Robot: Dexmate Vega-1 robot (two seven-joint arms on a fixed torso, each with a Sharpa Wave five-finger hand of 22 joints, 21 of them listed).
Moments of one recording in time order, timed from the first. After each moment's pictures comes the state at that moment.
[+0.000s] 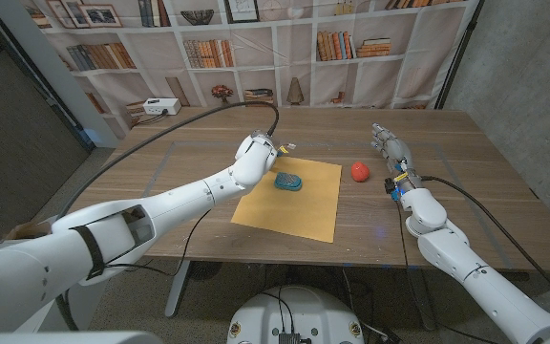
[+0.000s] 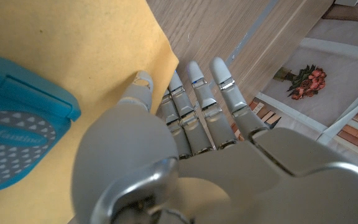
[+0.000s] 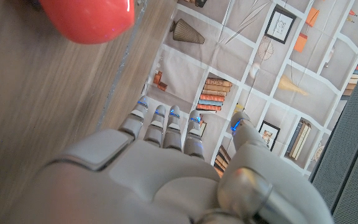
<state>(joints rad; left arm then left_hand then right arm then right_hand) 0.33 0.46 1.14 -1.48 1.24 0.58 -0.69 1.06 0.10 0.35 -0.18 0.20 0.93 -0.07 0.45 0.24 0.96 -0.17 0.32 0.35 0.91 -0.12 0.36 0.26 0.46 0.01 1.12 0.19 -1.02 -0.52 -0.30 -1.46 0.45 0.39 -0.18 0.24 0.08 0.43 -0.14 0.18 0.28 -0.01 0.19 0.19 0.25 0.12 0.21 0.20 0.15 0.11 0.22 0.20 0.20 0.14 0.21 0.18</state>
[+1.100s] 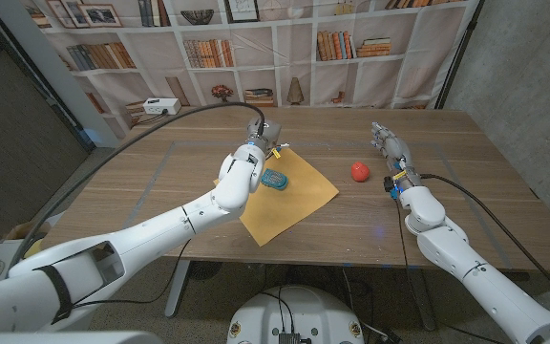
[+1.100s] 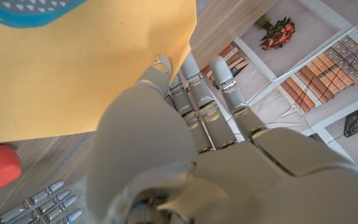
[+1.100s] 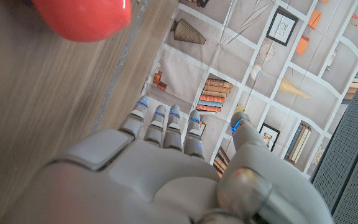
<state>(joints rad) 0.55 0.59 0.99 -1.84 1.23 0.71 -0.31 1.29 0.09 0.33 -0.17 0.20 0.96 -0.04 0.56 0.32 1.00 -0.15 0.48 0.50 1.01 -0.16 0.47 0.51 0.44 0.02 1.24 0.20 -1.01 -0.53 -0.31 -1.47 0.43 0.36 -0.20 0.24 0.08 0.43 -0.14 0.18 0.28 -0.01 0.19 0.19 0.25 0.13 0.21 0.20 0.15 0.11 0.22 0.20 0.20 0.15 0.21 0.18</state>
